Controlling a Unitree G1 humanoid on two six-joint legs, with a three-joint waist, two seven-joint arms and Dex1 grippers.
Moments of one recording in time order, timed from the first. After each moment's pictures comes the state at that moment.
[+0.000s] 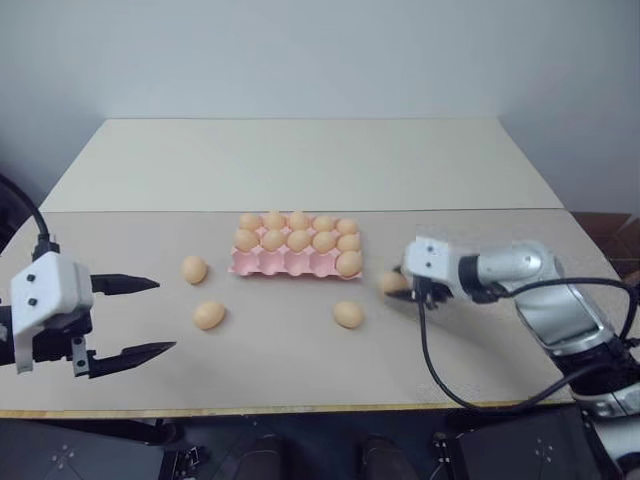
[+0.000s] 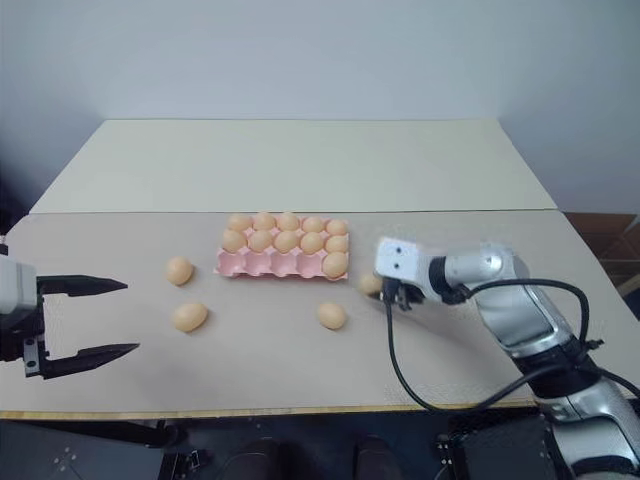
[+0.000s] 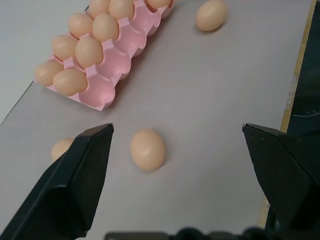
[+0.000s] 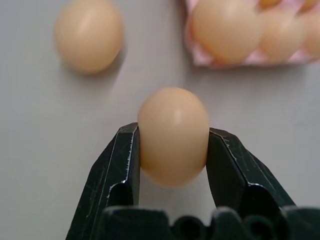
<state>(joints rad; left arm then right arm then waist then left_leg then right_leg) 0.29 1.09 0.78 -0.53 -0.54 0.52 -1.30 -0.66 -0.76 0.27 -0.20 0.03 0.52 1.05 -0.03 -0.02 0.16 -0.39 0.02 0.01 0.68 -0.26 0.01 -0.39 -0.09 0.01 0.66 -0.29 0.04</state>
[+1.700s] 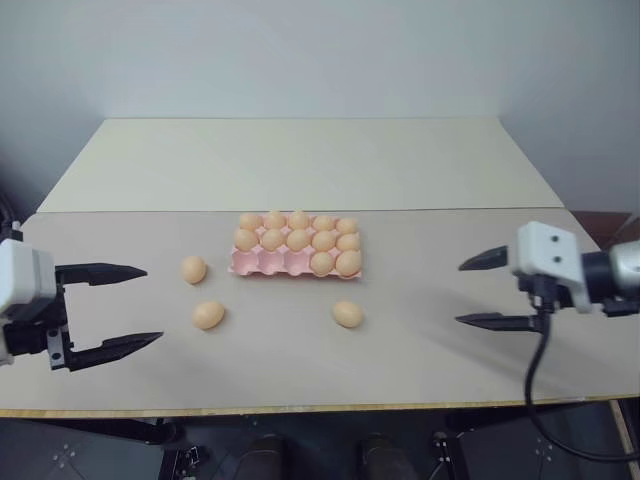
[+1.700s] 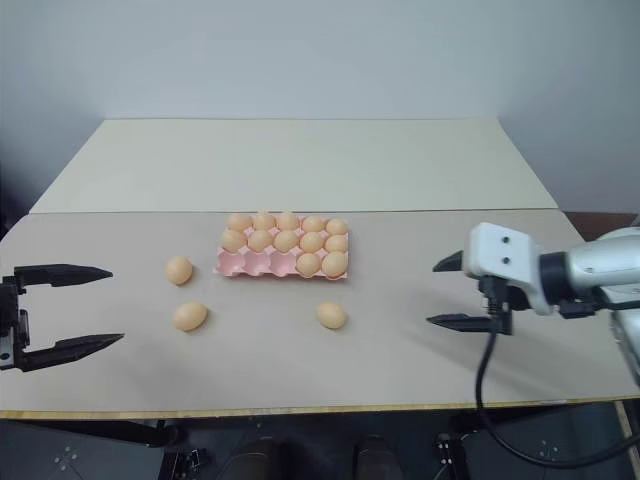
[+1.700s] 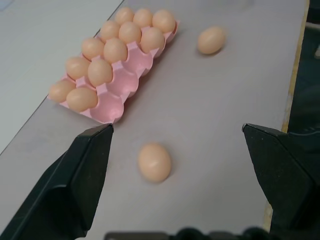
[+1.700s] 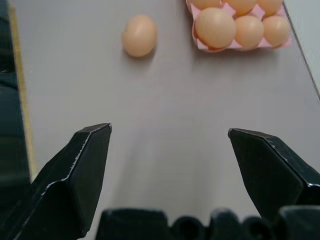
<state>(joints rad) 0.20 1.07 0.81 -0.42 -0.62 0.48 -1.38 -0.27 -1.18 -0.25 -0.40 0.38 0.55 1.37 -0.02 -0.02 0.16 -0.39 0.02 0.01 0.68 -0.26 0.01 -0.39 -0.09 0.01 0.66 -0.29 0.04</state>
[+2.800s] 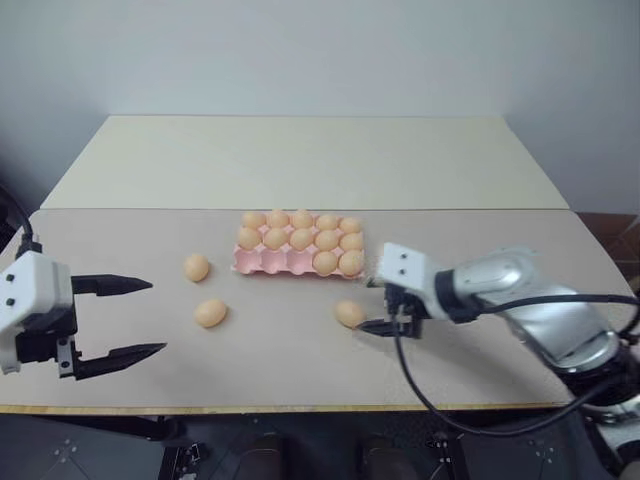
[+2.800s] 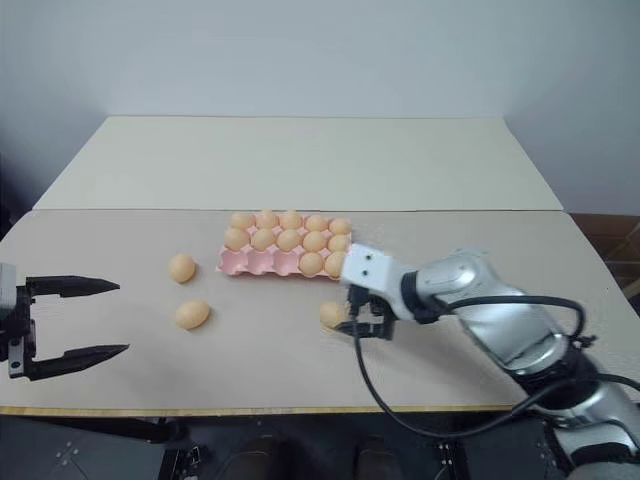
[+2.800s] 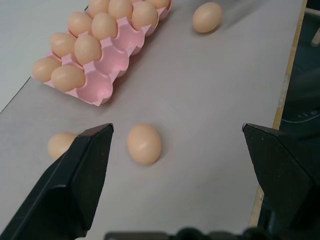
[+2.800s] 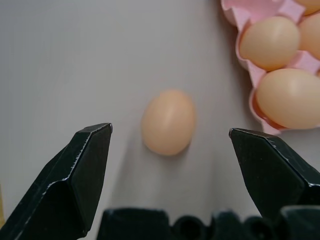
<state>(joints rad) 0.24 1.07 0.78 -0.45 -0.57 0.46 -1.36 -0.68 -0.81 0.45 -0.52 0.29 1.03 0.87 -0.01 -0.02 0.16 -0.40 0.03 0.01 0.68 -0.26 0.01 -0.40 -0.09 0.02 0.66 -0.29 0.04</state>
